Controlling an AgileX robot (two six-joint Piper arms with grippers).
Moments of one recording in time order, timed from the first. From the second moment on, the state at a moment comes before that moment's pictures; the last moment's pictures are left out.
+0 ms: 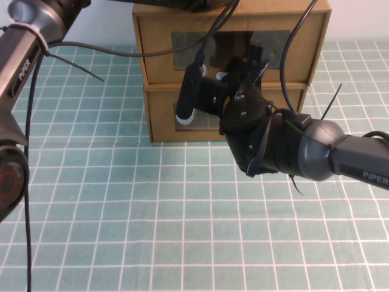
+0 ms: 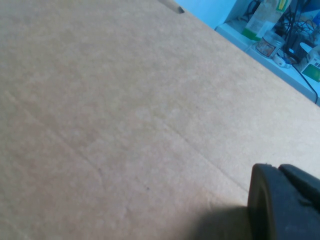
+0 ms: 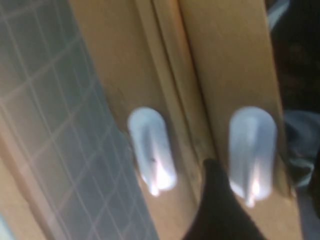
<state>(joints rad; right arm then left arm) 0.77 1.99 -1.47 -1.64 0.69 0.71 -0.34 2.22 -2.35 -0.97 0.99 0.63</state>
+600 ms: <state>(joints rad) 0.74 1.99 -1.48 -1.65 0.61 0.69 -0.34 2.23 -2.35 -0.96 0.98 0.63</state>
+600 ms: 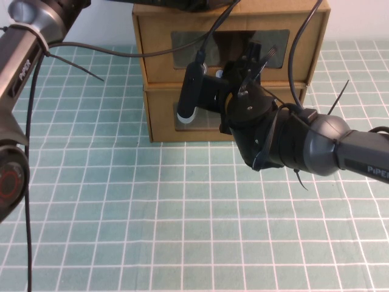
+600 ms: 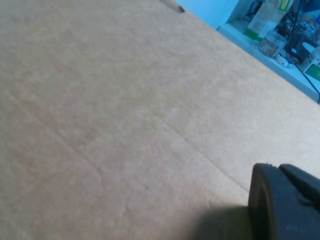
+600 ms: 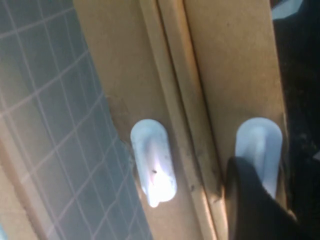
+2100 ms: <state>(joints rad) 1.19 1.56 -1.06 -1.25 0.90 0.78 -0.31 2.22 -2.36 -1.01 1.09 0.56</state>
